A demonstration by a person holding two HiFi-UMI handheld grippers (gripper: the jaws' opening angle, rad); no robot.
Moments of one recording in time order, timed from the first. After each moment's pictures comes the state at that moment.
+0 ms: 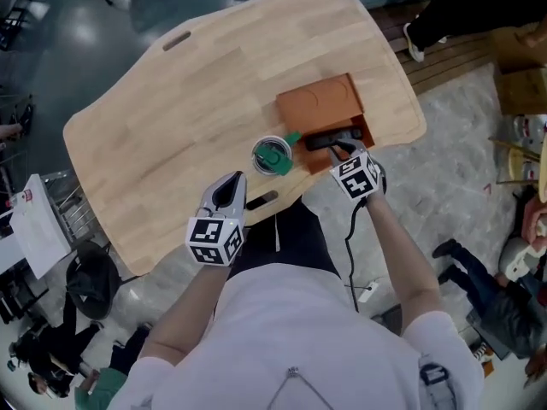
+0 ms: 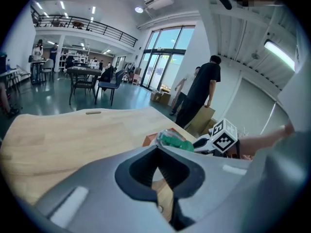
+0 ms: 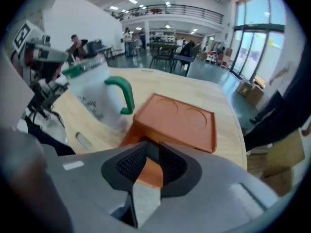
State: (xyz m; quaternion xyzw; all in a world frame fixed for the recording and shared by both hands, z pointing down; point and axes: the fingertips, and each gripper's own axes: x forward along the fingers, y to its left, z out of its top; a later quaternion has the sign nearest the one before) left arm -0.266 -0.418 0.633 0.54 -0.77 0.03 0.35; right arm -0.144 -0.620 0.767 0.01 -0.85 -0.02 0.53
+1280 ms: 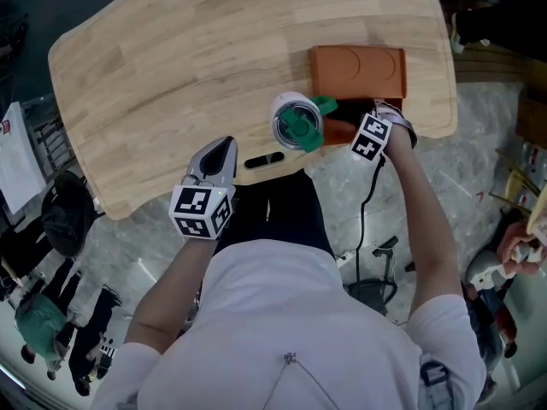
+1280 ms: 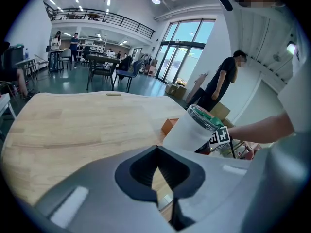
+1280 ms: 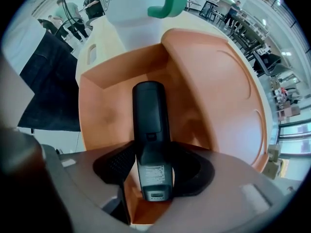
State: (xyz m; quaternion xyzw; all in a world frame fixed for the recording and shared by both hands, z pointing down) left arm -0.279 -0.362 0.712 0.45 -0.79 0.02 0.42; right arm -0.123 -0.642 0.904 -0.26 -0.63 -0.31 0.66
